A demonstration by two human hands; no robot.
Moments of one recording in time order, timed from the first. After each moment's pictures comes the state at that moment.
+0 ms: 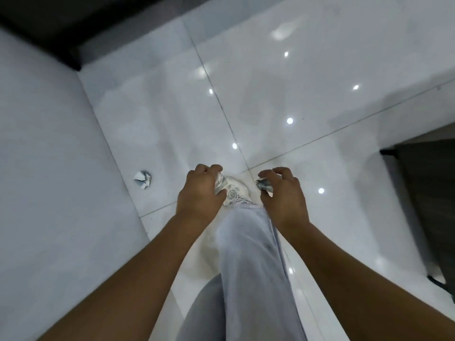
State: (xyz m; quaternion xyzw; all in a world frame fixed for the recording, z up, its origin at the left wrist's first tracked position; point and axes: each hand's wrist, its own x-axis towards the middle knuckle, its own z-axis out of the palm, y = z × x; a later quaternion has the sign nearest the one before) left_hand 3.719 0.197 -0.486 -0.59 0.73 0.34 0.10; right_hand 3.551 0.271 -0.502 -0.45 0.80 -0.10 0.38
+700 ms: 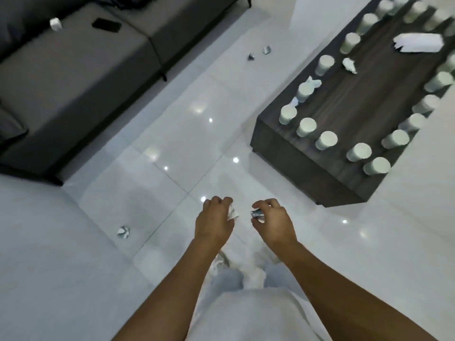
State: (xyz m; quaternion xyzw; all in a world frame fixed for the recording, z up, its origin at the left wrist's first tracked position) left_hand 3.574 0.489 -0.118 -0.37 0.87 0.28 0.16; right_hand 3.469 0.613 -0.146 -0.28 0.88 -0.20 0.33
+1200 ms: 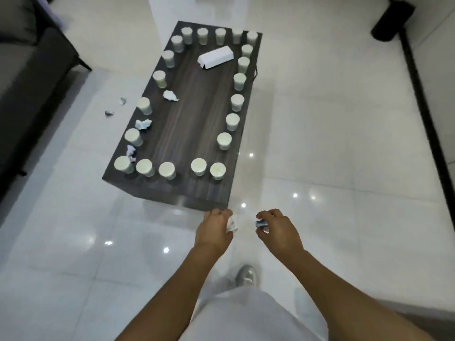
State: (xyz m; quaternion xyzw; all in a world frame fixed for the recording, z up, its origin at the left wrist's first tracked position) left_hand 3.252 0.849 -0.099 -0.11 0.94 0.25 0.22; right_hand 3.220 1.027 -0.104 -0.08 0.93 -0.23 0.26
